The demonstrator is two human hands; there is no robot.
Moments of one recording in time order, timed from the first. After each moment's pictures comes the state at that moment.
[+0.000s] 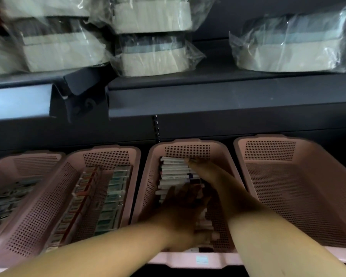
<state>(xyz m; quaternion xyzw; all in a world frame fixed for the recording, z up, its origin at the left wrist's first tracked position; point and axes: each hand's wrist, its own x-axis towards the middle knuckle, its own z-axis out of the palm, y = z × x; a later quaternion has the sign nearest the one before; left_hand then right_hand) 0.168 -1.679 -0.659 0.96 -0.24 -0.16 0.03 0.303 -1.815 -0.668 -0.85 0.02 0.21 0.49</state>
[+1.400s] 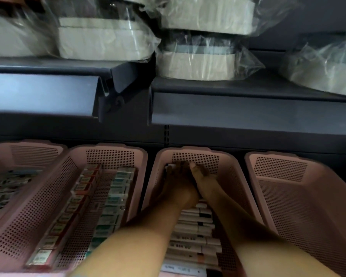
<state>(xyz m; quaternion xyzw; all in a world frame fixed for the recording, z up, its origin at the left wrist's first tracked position) 0.285 -1.682 -0.680 0.99 -0.07 -0.06 0.08 0.289 -1.784 -0.671 -0.81 0.00 0.09 0.58</state>
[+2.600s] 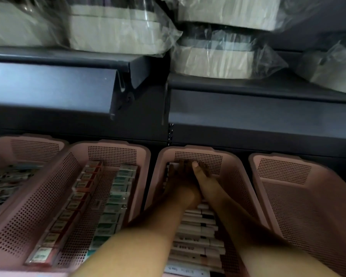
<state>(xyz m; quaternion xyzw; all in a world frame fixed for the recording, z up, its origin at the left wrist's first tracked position) 0.281 -1.682 -0.670 0.99 -0.06 -0.13 0.08 0.298 -1.777 -0.689 -0.79 -0.02 0.09 0.61</state>
